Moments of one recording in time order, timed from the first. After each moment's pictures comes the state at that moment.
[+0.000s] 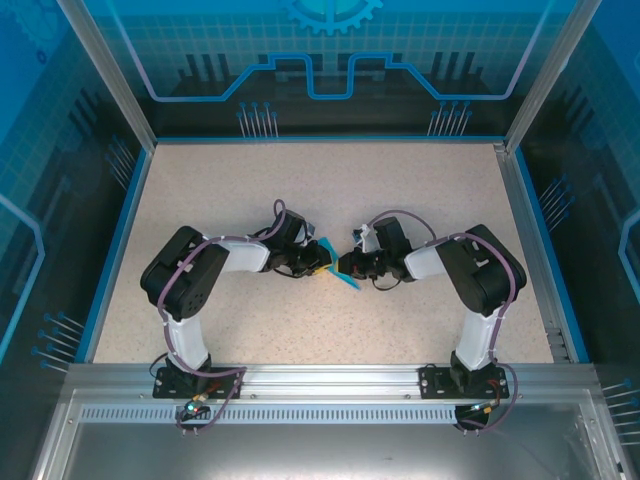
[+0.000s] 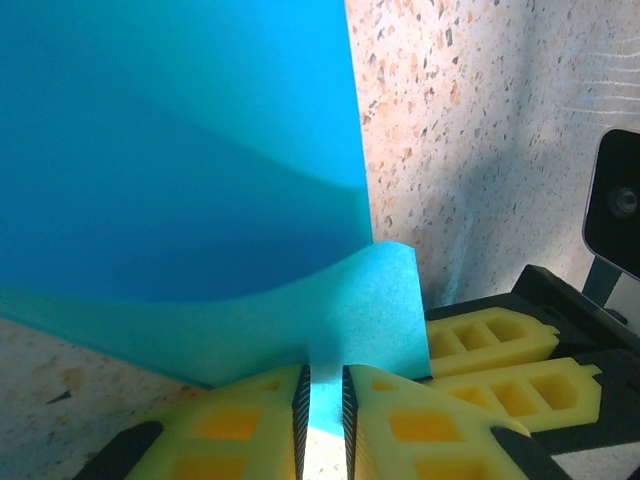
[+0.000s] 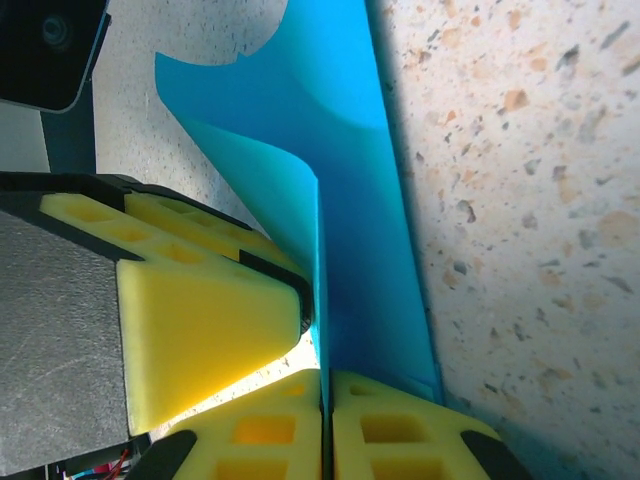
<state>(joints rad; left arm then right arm) -0.50 1.86 0.89 0.07 0.53 -0.97 0.46 1.87 0.73 0.31 -0.71 0.72</state>
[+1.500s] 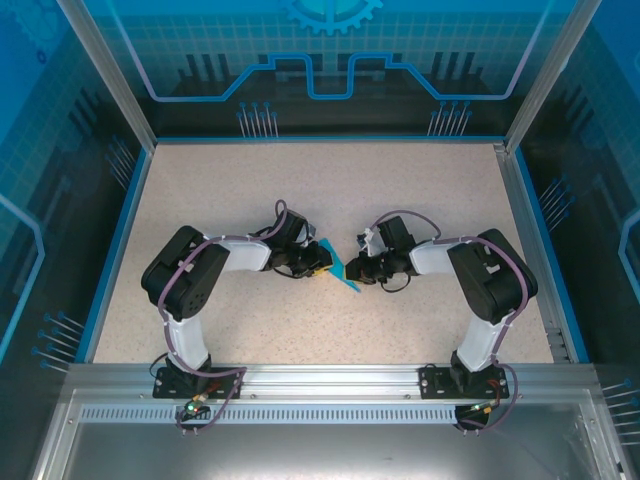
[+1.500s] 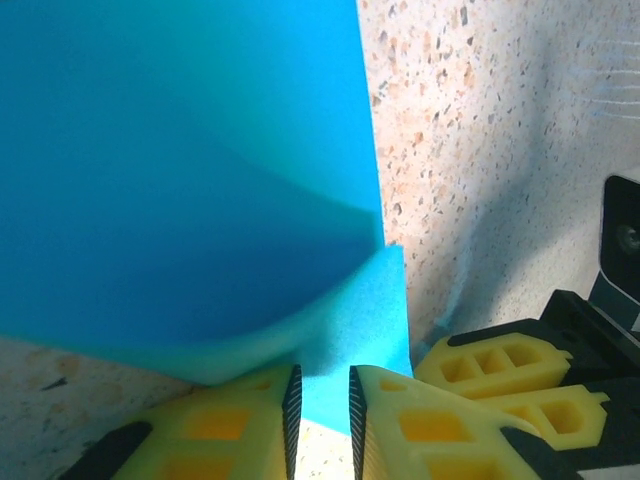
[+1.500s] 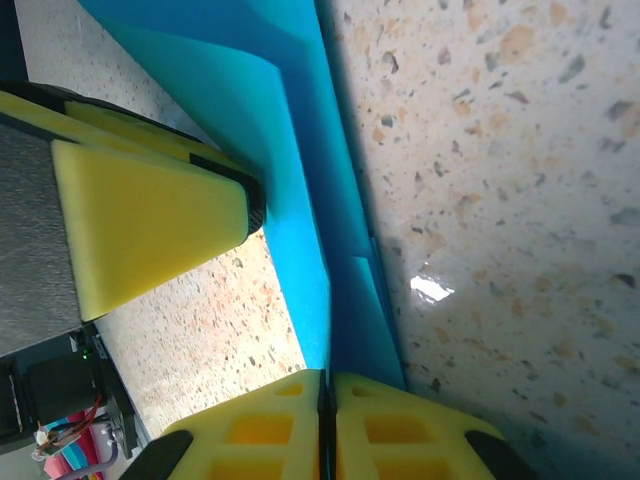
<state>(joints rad) -0.51 1.87 0.91 0.02 0.54 -0.96 0.44 1.79 0.77 -0.02 -0.72 0.57</state>
